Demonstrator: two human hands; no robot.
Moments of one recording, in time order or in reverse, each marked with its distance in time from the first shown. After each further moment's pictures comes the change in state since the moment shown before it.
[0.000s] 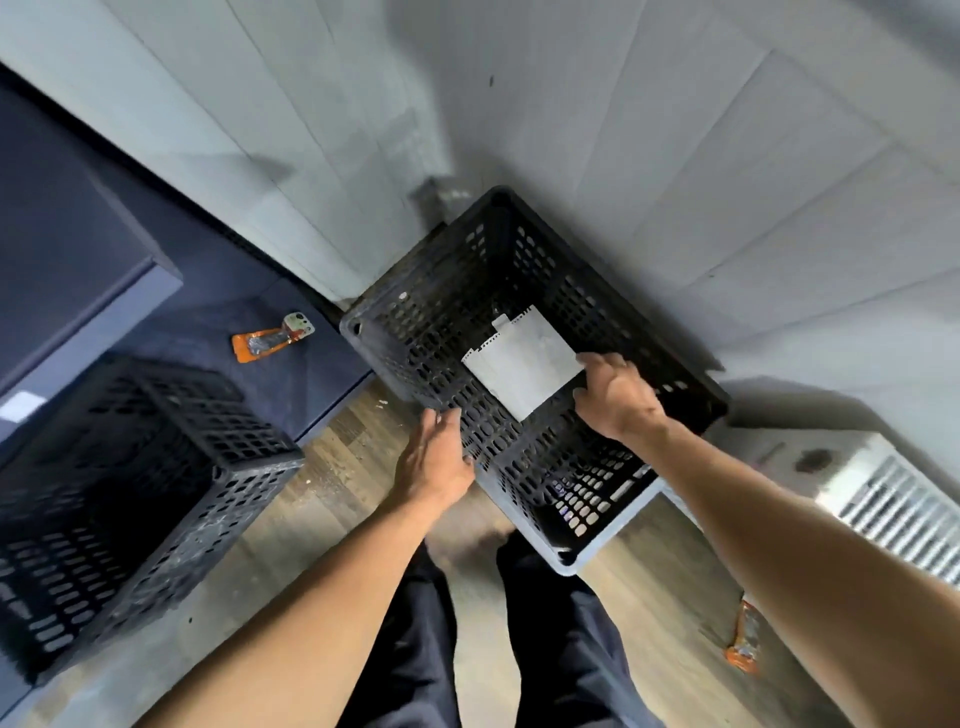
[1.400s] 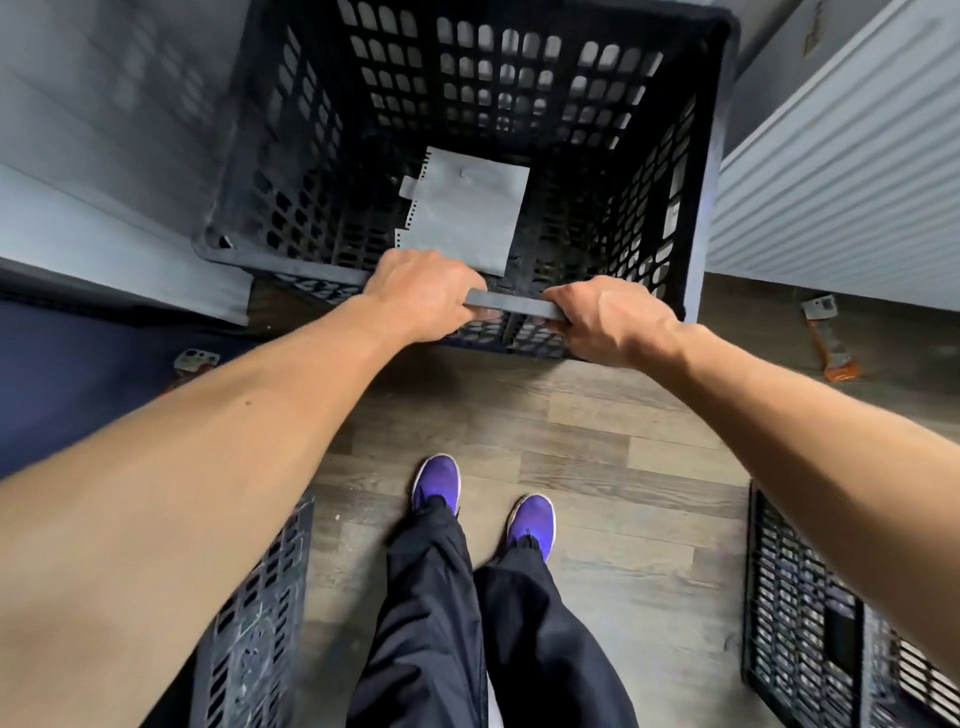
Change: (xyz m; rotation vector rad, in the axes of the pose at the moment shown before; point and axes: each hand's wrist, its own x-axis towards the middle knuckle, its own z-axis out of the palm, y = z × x) left_hand 0.098 -0.056 0.038 0.832 -0.086 0.992; right_hand -0.067 -0.027 0.217 0.136 0.146 0.037
